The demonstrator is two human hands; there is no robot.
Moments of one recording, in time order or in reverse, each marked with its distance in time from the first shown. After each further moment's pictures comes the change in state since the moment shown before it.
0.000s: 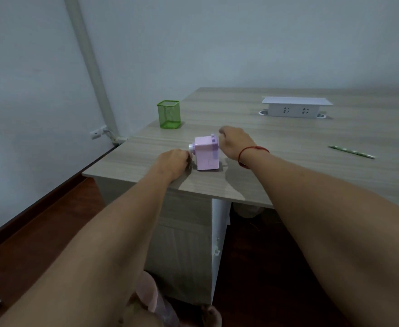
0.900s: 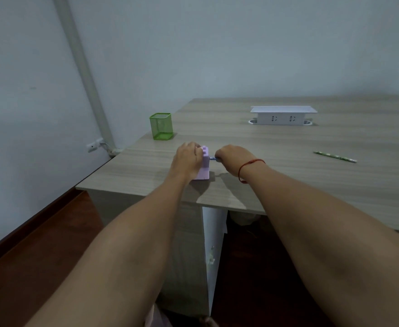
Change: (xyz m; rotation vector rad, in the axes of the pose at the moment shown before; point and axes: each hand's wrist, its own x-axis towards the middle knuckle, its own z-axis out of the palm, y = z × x) left_hand 0.025 0.058 0.000 -0.571 0.313 -0.111; right_hand -0.013 0.030 -0.005 -0.451 -0.108 -0.201
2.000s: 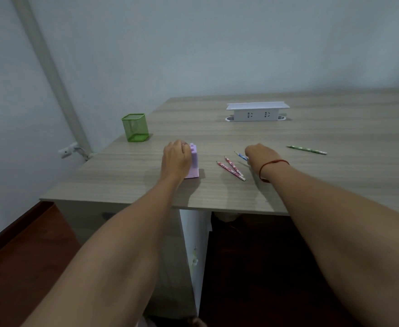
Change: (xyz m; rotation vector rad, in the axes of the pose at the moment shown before) left_hand 0.004 0.033 0.029 -0.134 0.104 -0.004; right_hand -0.054 0.100 0.011 0.027 0.002 0.374
